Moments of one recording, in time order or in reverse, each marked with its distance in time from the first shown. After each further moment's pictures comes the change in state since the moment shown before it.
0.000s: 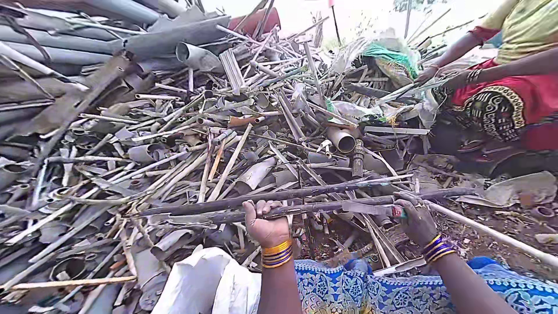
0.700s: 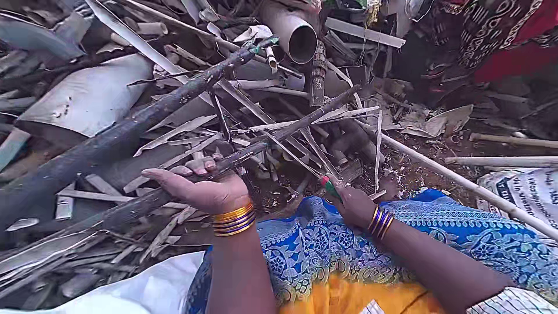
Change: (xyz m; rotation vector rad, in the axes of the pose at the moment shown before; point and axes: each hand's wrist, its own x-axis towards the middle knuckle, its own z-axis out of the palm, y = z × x) left_hand 0.082 -0.140 -0.116 0.396 0.172 0.050; right_hand -0.010 -0.043 0.086 0.006 -1.122 0.529
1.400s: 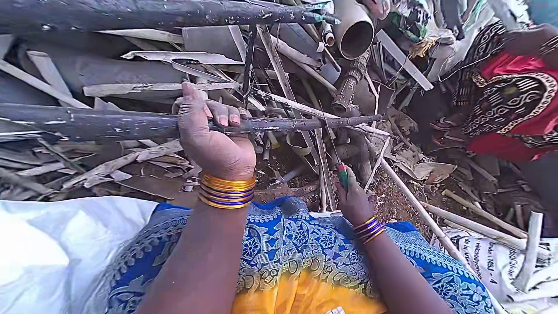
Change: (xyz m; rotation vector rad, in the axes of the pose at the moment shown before) left_hand 0.000 0.005 -0.012 -0.116 -0.024 -0.047; right_hand 0.024 0.013 0.010 -0.122 0.240 0.188
